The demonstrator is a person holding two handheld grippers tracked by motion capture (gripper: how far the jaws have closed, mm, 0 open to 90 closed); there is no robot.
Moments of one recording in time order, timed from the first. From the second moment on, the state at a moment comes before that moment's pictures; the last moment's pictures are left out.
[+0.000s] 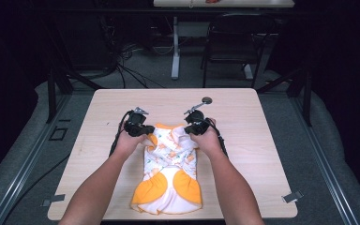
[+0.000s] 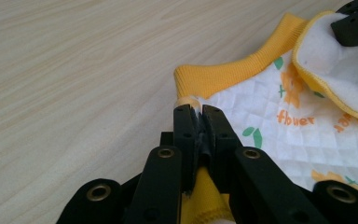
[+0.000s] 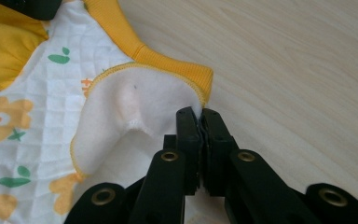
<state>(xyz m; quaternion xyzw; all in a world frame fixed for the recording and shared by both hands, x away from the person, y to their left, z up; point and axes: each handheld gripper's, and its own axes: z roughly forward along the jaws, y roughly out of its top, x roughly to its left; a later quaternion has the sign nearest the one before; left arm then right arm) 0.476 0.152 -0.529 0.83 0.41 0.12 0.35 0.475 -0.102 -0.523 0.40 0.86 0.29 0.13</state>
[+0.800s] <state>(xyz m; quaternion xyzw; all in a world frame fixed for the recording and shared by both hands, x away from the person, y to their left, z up) 0.470 0.152 -0.492 0.83 0.39 0.15 0.38 0.464 -0.112 -0.492 0.38 0.85 0.33 0.16</state>
